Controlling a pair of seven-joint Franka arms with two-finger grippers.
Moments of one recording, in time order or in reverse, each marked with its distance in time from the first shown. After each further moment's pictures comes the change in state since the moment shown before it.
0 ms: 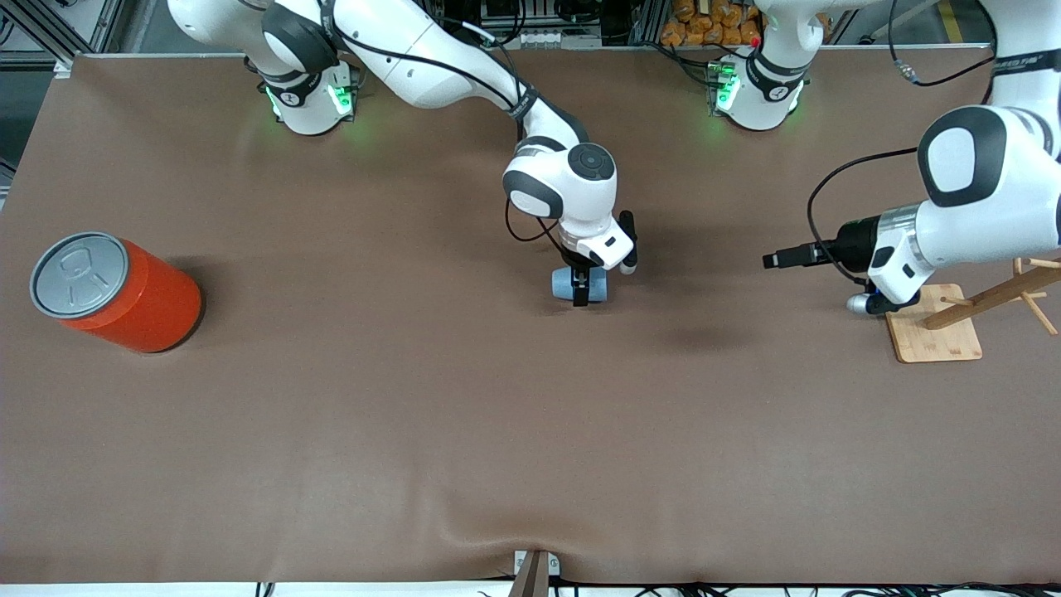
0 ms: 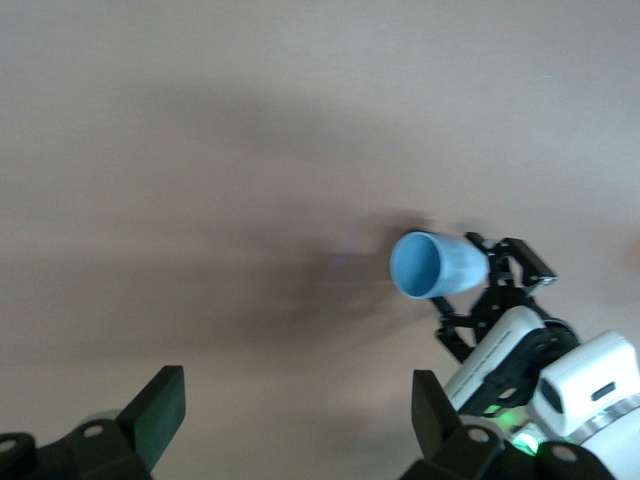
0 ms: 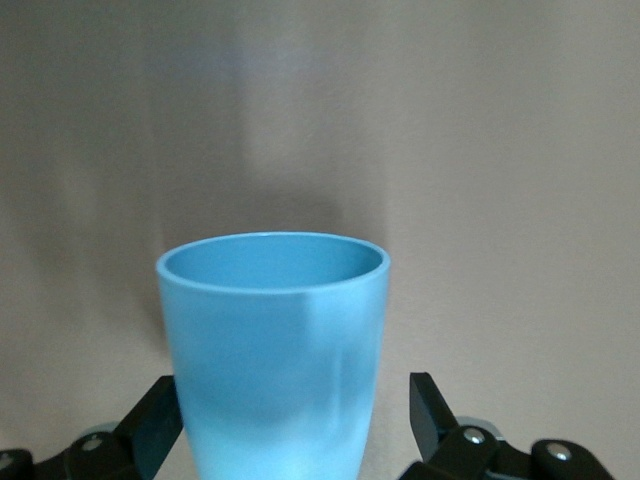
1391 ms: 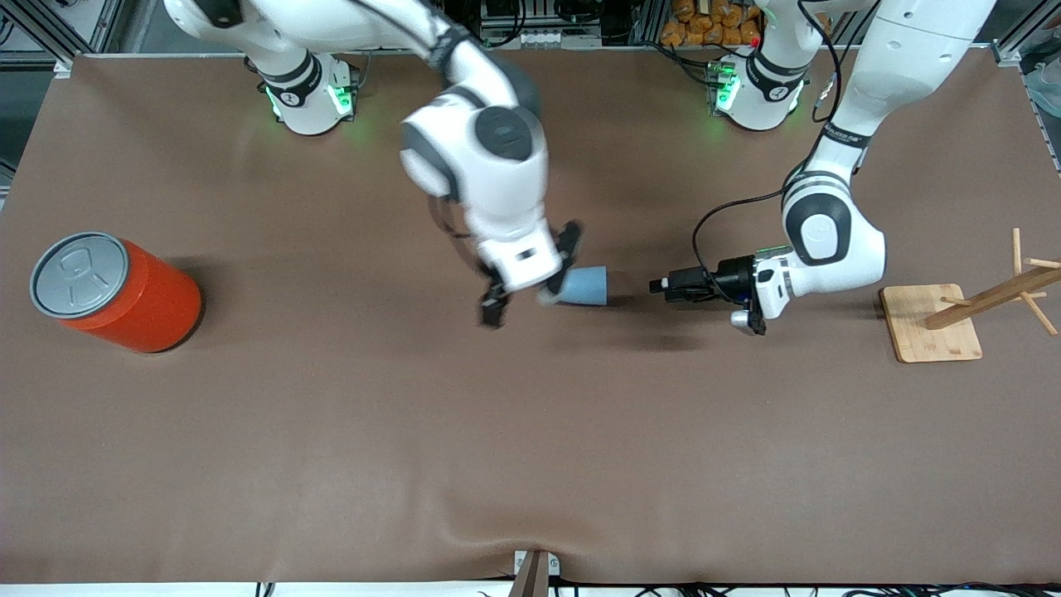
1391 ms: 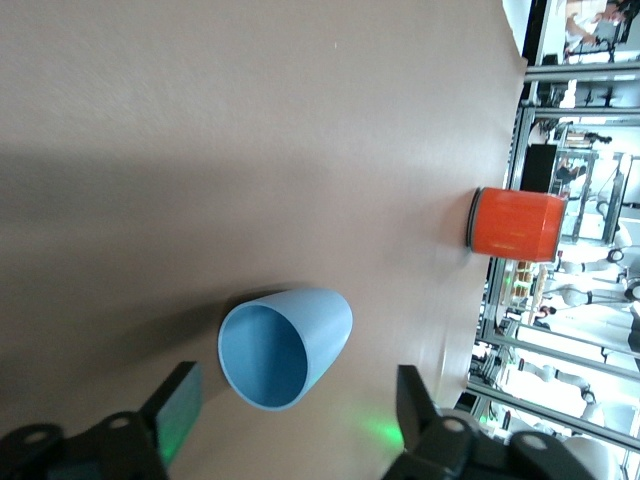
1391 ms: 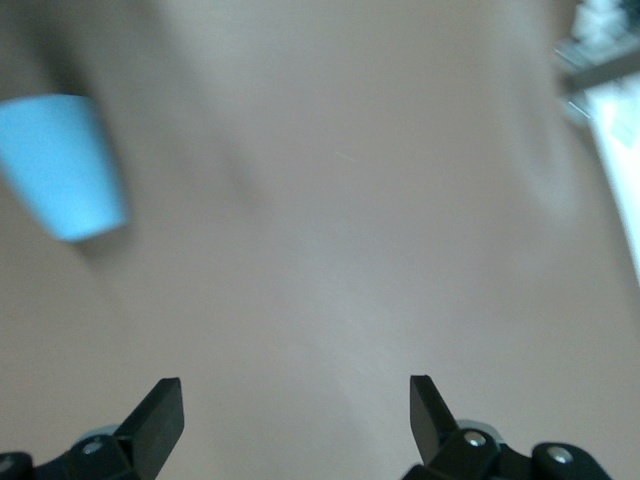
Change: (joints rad) left arm -0.080 0.280 -0.137 -0.141 -0.741 0.304 0.755; right arm -0.302 -0.319 0.003 0.045 0.100 -0.361 0.008
